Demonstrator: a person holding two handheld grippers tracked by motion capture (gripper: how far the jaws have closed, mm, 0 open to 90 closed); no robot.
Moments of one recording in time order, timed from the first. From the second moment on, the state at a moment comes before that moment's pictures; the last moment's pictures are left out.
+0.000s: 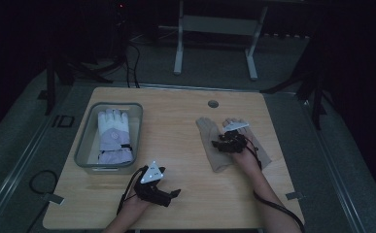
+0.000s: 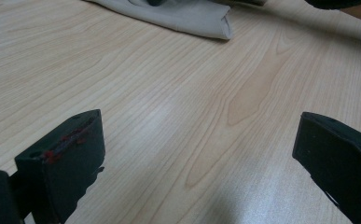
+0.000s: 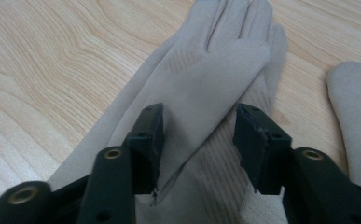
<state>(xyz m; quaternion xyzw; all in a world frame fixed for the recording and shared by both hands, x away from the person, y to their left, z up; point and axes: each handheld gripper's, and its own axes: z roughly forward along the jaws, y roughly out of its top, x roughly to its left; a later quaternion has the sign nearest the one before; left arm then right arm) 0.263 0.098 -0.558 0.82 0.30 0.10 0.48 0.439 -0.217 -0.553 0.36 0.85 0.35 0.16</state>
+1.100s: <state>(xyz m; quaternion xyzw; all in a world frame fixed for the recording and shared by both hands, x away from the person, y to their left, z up) 0.259 0.102 -0.554 0.81 0.30 0.12 0.48 0.354 -0.141 -0.490 0.50 0.74 0.40 0.22</state>
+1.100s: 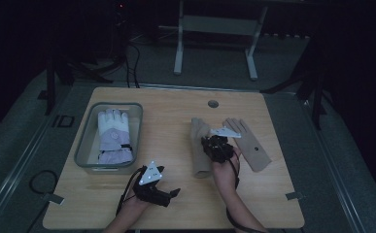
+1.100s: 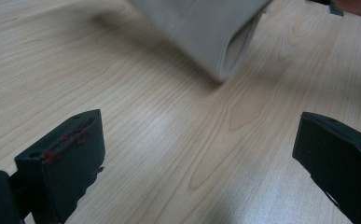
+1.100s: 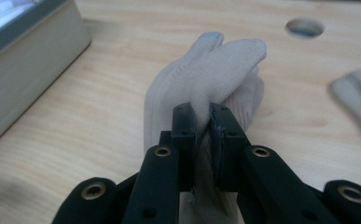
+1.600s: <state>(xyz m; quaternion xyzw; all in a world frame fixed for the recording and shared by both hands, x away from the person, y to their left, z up) 0.260 0.104 -0.556 0.81 0.30 0.12 0.48 0.357 -0.123 -0.549 0.51 0.77 0.34 0.18</state>
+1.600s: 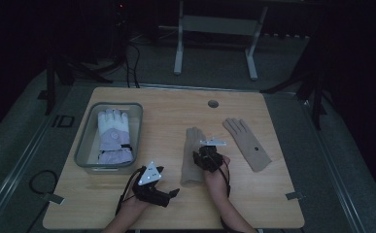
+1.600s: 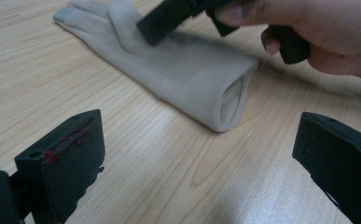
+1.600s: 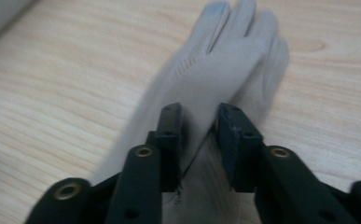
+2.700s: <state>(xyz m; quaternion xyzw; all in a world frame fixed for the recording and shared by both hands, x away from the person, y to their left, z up) 0.258 0.112 -0.557 0.81 0.31 0.12 0.49 0.399 -0.255 -0.507 0.47 0.79 0.33 0.23</state>
